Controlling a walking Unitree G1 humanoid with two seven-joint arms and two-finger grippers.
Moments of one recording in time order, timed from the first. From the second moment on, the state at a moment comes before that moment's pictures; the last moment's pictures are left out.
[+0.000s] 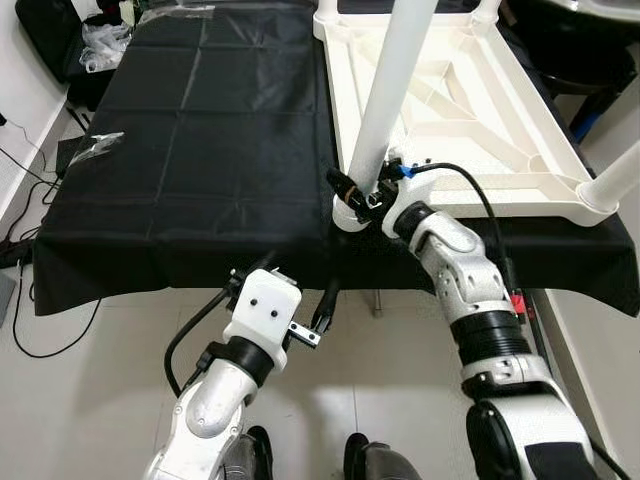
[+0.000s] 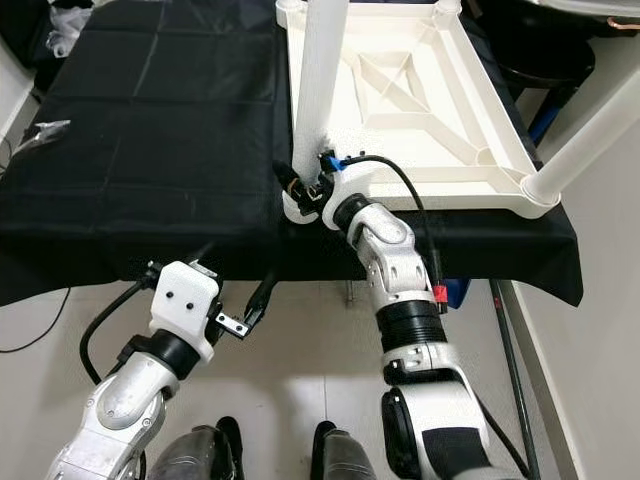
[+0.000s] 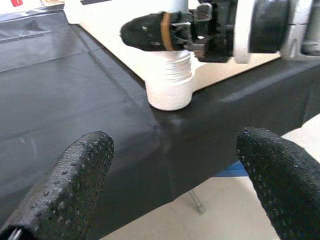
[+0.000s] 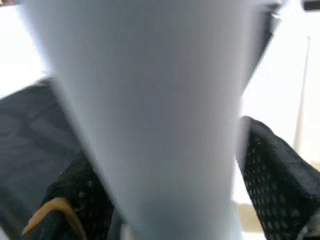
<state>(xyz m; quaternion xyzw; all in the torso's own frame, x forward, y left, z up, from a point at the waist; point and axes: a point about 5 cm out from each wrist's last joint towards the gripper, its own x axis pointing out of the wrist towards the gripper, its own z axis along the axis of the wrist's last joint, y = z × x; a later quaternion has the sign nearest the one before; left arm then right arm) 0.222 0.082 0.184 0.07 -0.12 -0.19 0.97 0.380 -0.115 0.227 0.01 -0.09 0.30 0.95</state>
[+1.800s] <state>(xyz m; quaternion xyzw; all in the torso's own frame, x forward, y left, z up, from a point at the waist) 0.230 0.081 0.194 0.08 -0.14 -0.18 0.97 0.364 -0.100 0.234 0.06 -0.13 -0.11 0.98</state>
